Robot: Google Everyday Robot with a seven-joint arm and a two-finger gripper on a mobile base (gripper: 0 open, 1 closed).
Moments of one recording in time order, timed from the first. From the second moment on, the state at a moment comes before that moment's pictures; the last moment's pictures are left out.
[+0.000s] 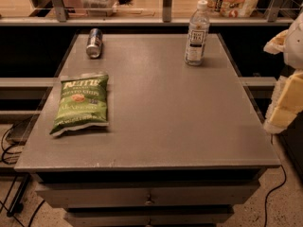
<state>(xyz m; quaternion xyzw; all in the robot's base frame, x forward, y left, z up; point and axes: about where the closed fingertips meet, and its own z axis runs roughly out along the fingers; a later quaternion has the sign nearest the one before) 0.438 -0.217 0.976 -0.60 0.78 -0.03 0.16</state>
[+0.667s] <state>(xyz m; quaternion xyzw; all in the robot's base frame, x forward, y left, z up) 0.442 -0.217 0.981 -0.60 0.78 -0.03 0.18</state>
